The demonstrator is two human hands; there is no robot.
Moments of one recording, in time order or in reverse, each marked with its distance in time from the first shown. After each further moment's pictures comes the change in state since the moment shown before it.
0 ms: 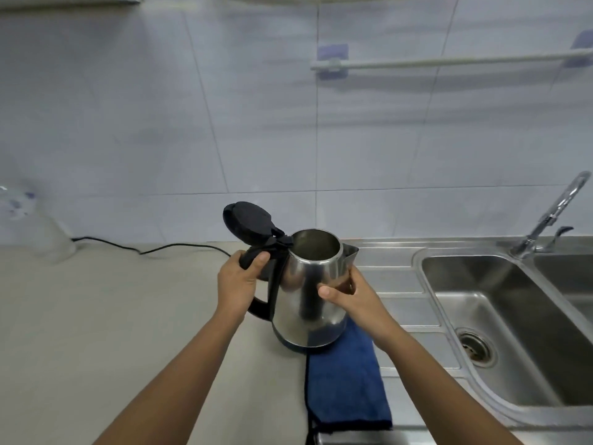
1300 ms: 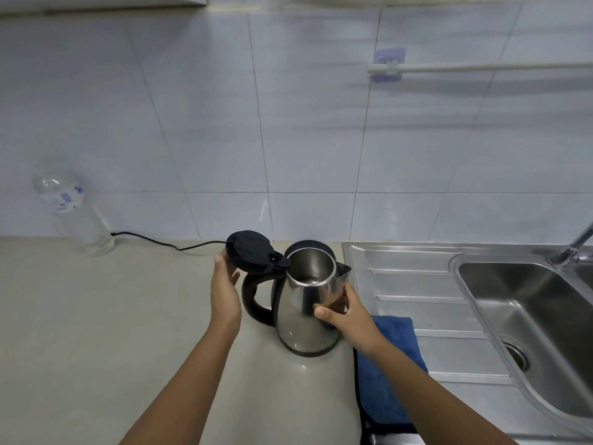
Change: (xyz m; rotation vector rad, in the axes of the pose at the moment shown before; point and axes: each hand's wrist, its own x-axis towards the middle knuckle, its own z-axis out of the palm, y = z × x) left_hand 0.006 -0.031 -0.098 -0.463 0.096 -0.088; right_hand 0.020 0.038 0.108 -0.065 -0.060 -0.006
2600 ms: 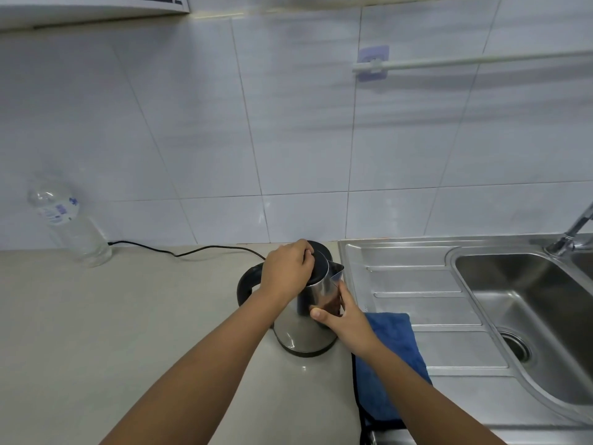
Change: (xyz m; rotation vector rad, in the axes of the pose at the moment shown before) left_hand 0.009 0.010 0.097 1.201 -0.324 0.520; right_hand -0.006 0.004 0.004 0.017 0.049 -0.012
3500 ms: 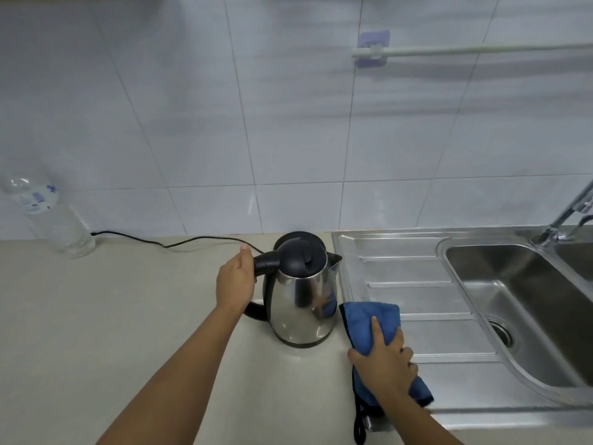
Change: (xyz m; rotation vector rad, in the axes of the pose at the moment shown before) left_hand -0.029 -0.080 0.007 -0.508 0.109 -0.520; right_hand -0.055 0.068 -0.018 -0.914 0.341 0.553
